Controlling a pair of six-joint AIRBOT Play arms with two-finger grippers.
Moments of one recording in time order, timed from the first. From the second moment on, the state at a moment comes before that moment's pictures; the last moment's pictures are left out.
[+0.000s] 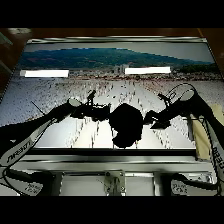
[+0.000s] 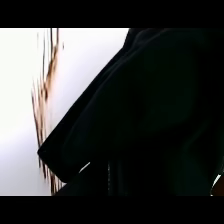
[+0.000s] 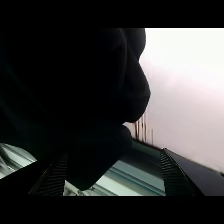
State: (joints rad) left arm -0.46 -1.68 1.07 0.38 -0.77 -1.27; right arm -0.05 -1.44 0.98 -0.96 1.41 1.34
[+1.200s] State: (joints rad) left arm -0.41 -1.01 1.19 0.67 -0.54 -1.12; right arm 0.19 -1.02 1.43 -1.11 1.38 1.26
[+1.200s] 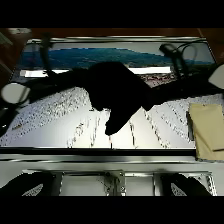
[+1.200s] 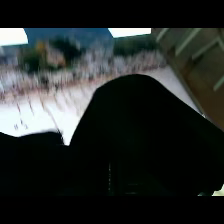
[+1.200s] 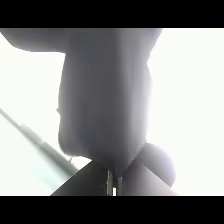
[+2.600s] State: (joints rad) left arm -0.32 -1.20 1.24 1.45 -0.72 -1.56; right arm 0.19 -1.44 1.58 -1.45 1.31 1.68
